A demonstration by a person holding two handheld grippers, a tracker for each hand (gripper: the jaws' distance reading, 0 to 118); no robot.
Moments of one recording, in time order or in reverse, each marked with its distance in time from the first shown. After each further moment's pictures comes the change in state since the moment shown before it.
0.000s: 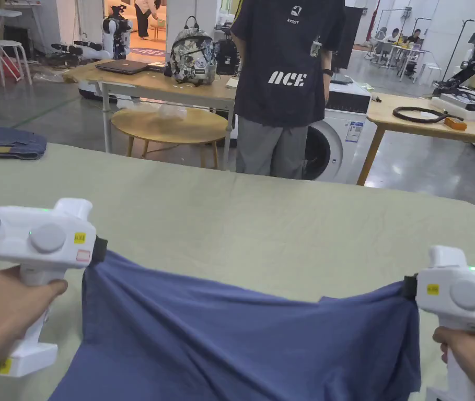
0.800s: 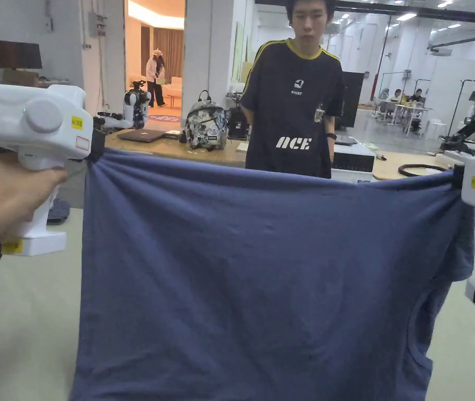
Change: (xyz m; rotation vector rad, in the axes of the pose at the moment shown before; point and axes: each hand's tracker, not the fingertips) left arm -0.005 0.183 0.146 0.370 0.101 -0.012; right arm -0.035 0.189 0.144 0.515 -0.139 0.041
